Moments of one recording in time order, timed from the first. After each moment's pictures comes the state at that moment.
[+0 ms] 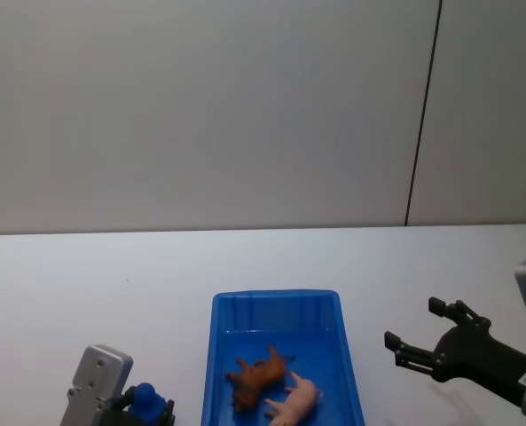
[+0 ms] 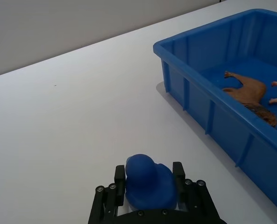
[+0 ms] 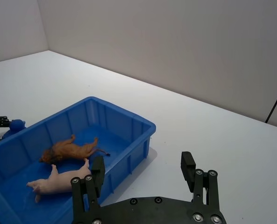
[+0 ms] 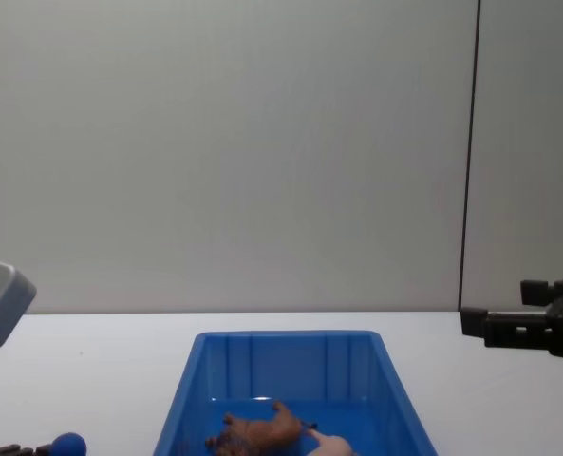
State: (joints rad) left arm -0.05 0.50 0.37 -1.55 -0.35 0.20 0.01; right arm 0.14 0.44 -0.24 -1.61 0.36 0.18 0.47
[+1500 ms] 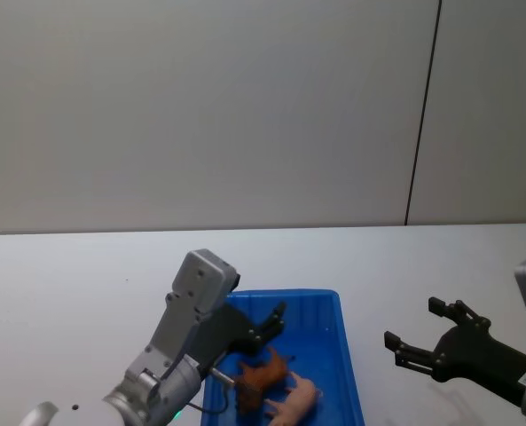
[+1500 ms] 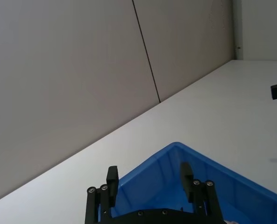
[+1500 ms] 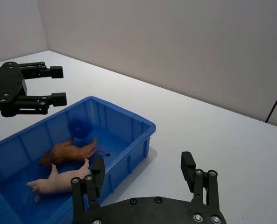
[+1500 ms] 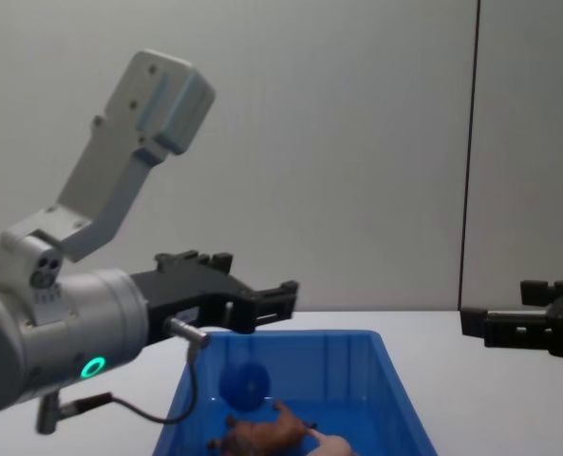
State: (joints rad) left arm -0.26 0.32 0.41 -1.56 -0.14 0.14 -0.18; right arm 0.14 0.44 -0.24 -1.61 0.36 0.18 0.47
